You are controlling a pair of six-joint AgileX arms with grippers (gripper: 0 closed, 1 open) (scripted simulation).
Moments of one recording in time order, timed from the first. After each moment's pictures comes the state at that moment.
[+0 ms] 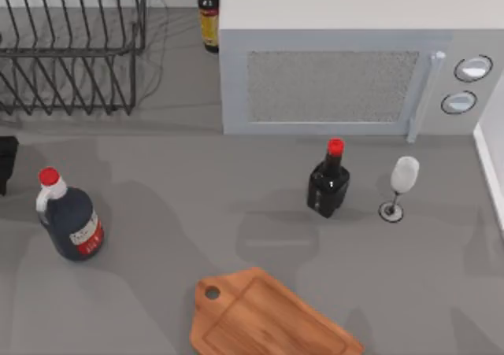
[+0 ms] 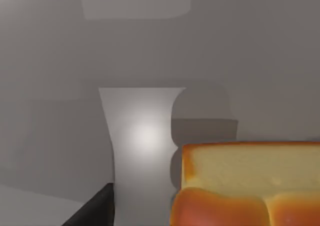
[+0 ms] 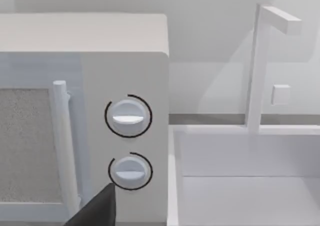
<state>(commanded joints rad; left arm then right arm) 0.24 2.14 1.40 -0.83 0.00 0.19 0.00 0.00 0.00 0.00 0.00 0.00</state>
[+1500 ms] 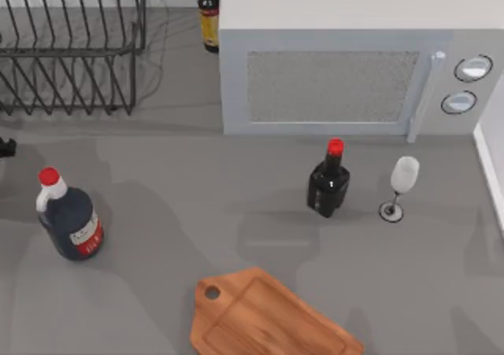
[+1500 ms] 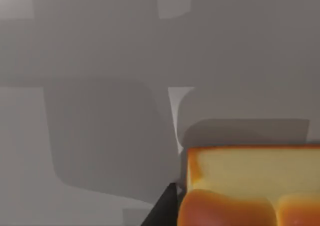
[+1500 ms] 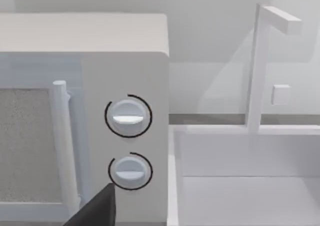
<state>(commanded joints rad) 0.24 2.11 1.41 -0.84 0.01 0.19 0.00 0.00 0.00 0.00 0.00 0.00</state>
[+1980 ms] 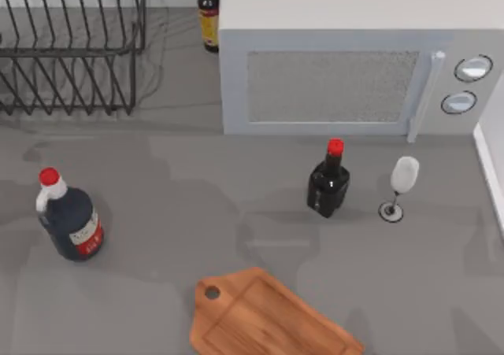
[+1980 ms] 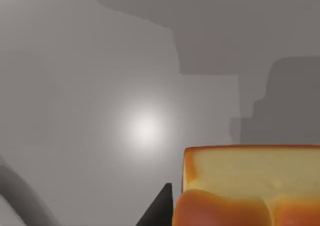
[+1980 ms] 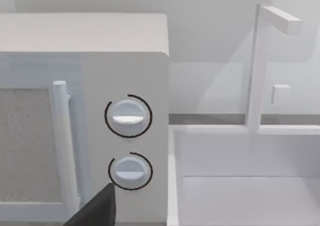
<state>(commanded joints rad) 0.23 2.03 1.61 -1.15 0.01 0.19 0.00 0.00 0.00 0.00 0.00 0.00</state>
